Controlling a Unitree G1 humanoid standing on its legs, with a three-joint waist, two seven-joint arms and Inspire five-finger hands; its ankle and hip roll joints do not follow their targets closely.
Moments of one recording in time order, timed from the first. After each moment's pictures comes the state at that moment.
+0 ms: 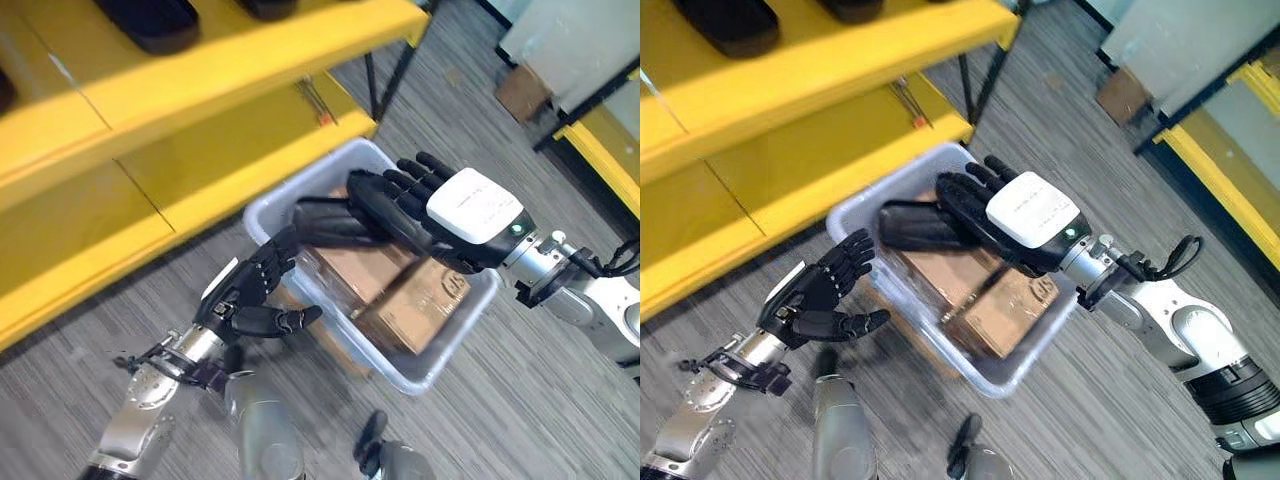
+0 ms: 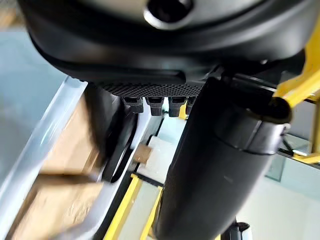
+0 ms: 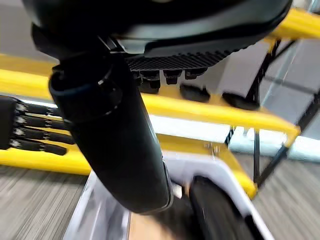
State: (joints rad) left arm 0.13 0.63 -0.14 -0.13 -0.66 -0.20 -0.27; right arm -0.48 -1.11 0.37 -0.16 -0.64 -0.32 0.00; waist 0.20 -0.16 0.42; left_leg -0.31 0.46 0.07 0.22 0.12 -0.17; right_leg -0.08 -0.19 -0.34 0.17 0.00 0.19
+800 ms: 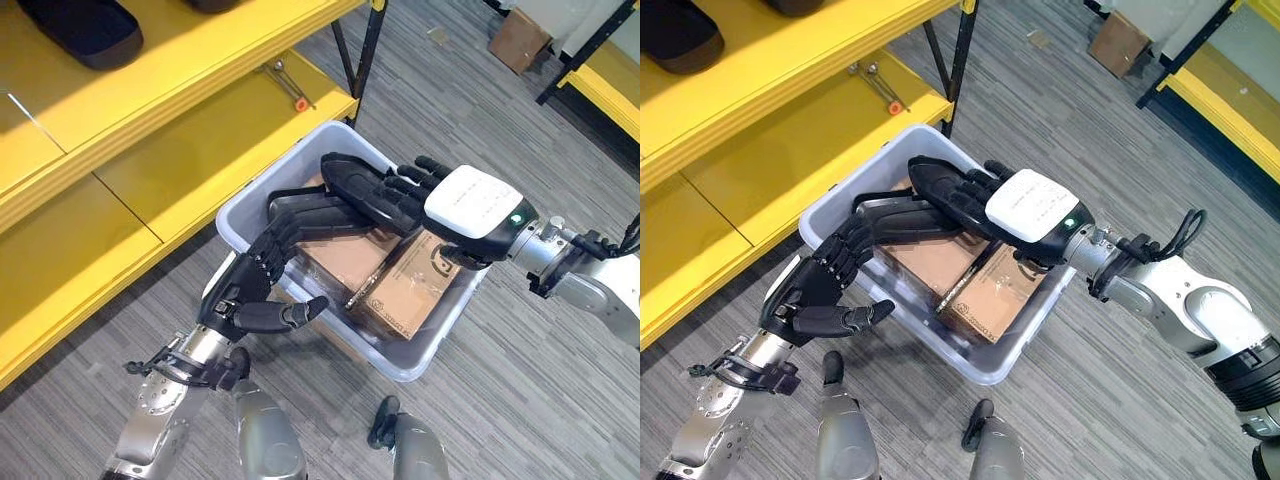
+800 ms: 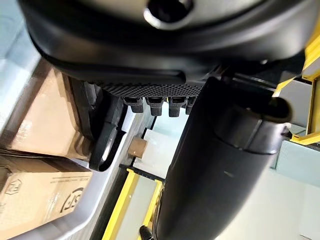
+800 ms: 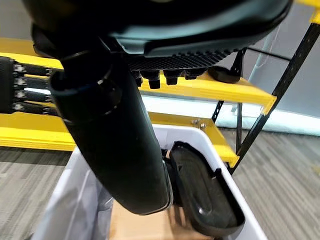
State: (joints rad) left arm 0.11 0.62 -0.14 -0.15 -0.66 -0.28 -0.25; right arm -0.58 -1.17 0.42 -0.08 -0.63 -0.28 -0.01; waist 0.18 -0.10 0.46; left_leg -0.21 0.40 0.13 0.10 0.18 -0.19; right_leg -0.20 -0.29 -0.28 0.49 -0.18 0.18
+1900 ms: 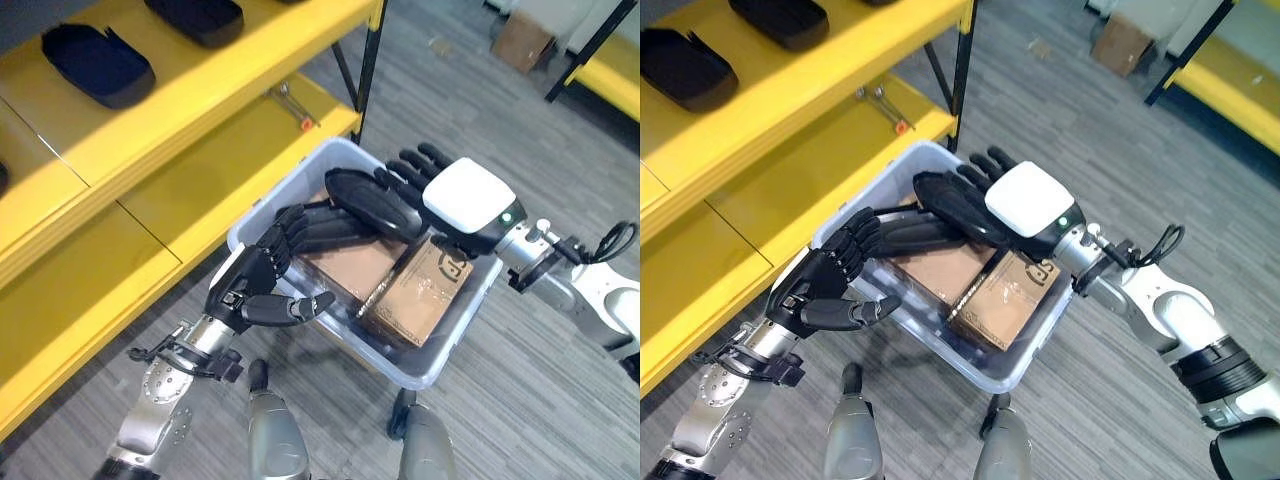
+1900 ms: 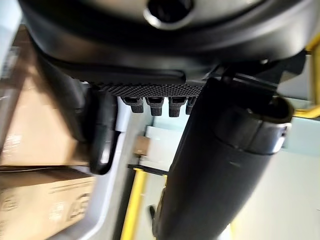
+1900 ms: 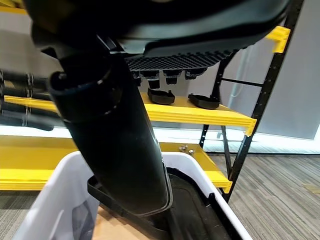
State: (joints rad) left arm 0.04 0.63 -0.15 -0.16 -0.57 -0.24 -0.22; right arm -0.64 -1.04 0.43 -0.03 -0.75 -0.26 -0.08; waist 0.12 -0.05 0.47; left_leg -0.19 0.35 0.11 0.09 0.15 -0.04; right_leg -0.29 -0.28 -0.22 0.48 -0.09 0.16
